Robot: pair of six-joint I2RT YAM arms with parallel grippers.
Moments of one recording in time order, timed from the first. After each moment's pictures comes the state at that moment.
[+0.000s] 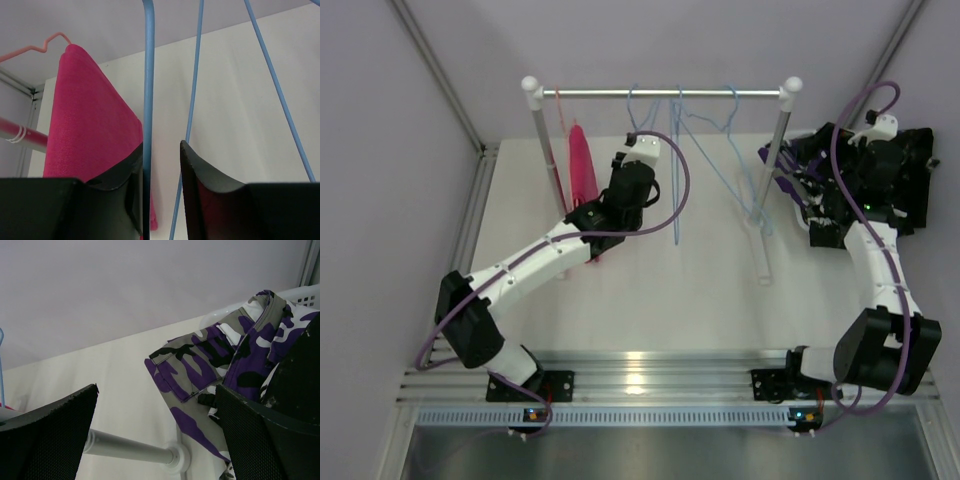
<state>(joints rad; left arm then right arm) -0.82 1.54 1.40 -0.18 -0.76 0.00 -0.21 1.30 1.12 0.07 -0.26 0.34</state>
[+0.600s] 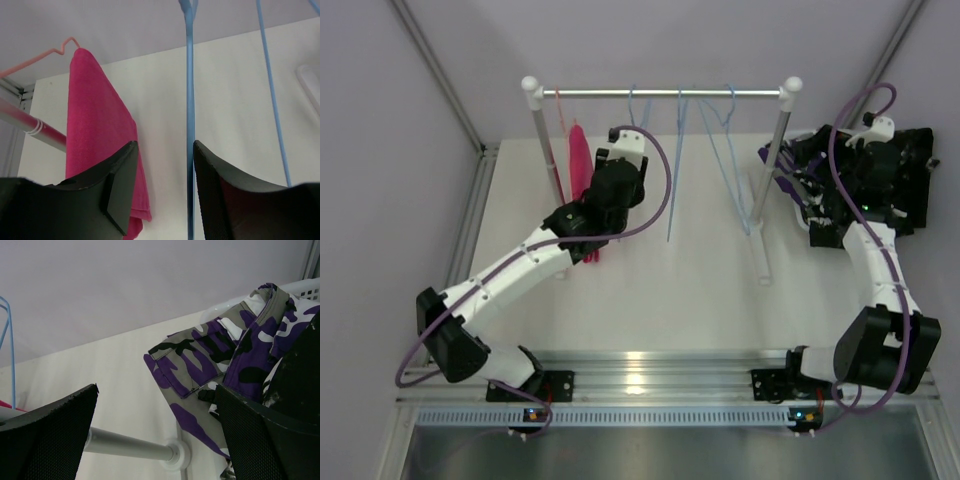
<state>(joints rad) -0.82 1.45 1.39 -0.25 -0.72 -0.06 -0.20 1.31 1.10 0.07 -0.26 0.34</state>
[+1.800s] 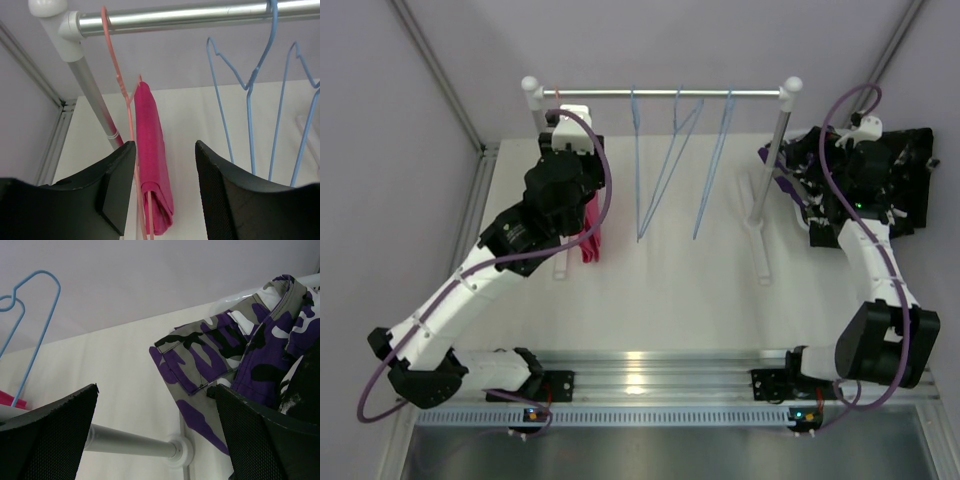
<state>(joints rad) -0.83 1.24 1.56 -0.41 -0.81 -0.03 -0.17 1.33 1.10 0.07 -0.26 0.32</state>
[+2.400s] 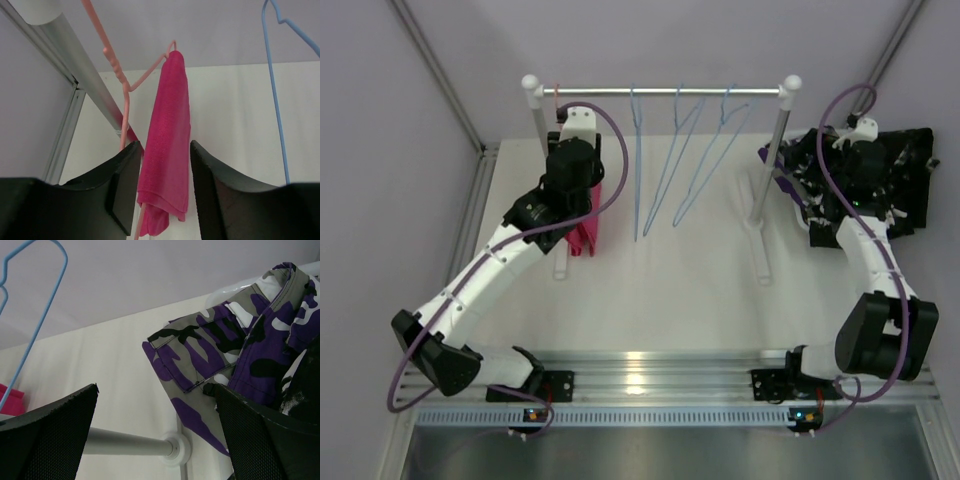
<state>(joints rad) -0.66 1.34 1.47 -0.36 -0.75 -0.04 -0.17 1.37 1.10 0.07 -0.26 0.31</state>
